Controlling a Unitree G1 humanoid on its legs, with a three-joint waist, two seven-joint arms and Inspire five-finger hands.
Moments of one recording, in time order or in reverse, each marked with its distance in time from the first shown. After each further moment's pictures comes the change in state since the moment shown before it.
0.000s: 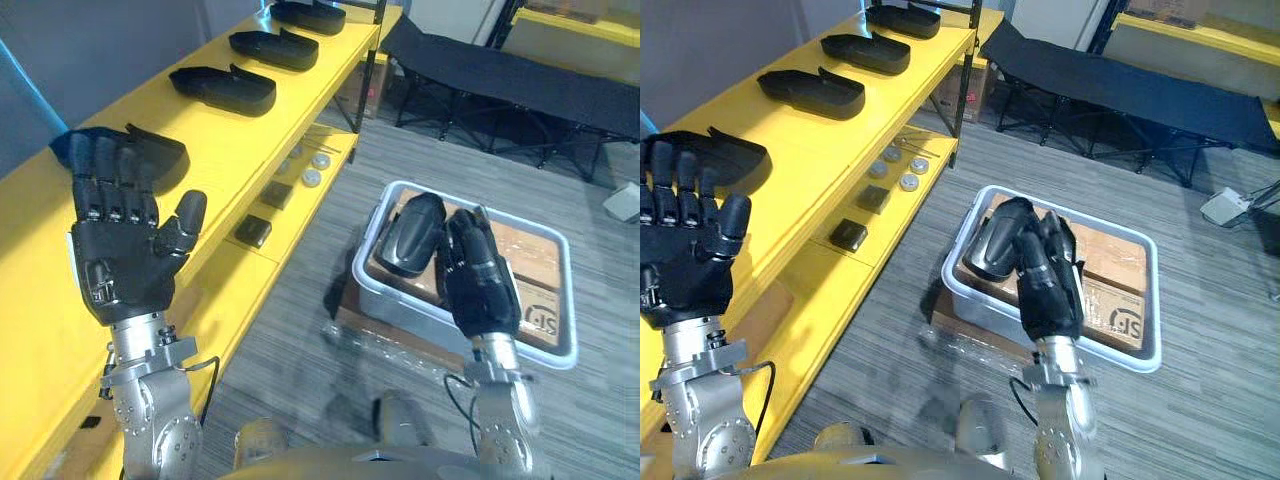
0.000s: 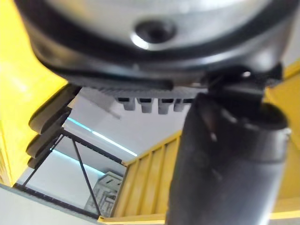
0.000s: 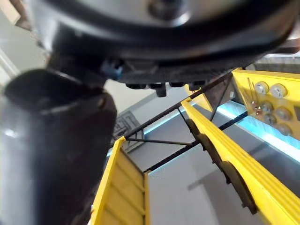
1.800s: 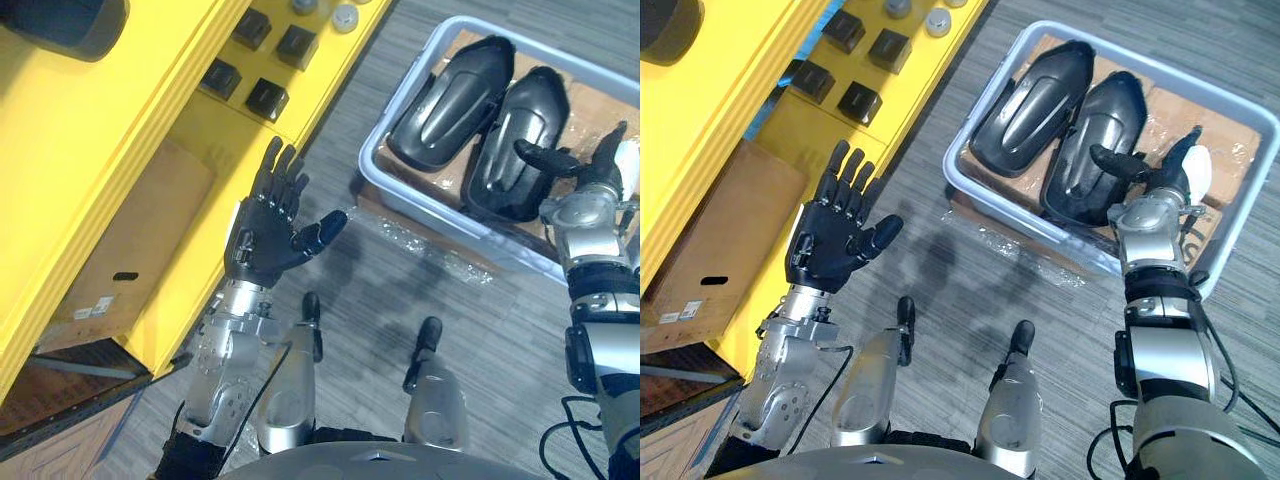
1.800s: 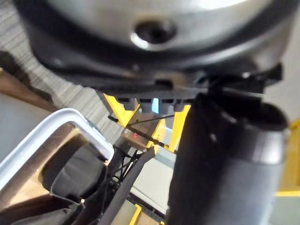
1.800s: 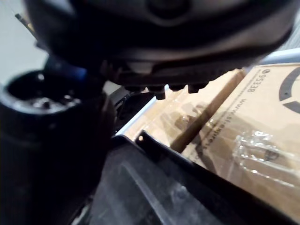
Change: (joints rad) left arm -0.269 0.055 -0.316 0.265 0.041 0.158 -0.126; right arm -1.143 -0.616 -0.027 1.097 -0.785 0.510 -0.609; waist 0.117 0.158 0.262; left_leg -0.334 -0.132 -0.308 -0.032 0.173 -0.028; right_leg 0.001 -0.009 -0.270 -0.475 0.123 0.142
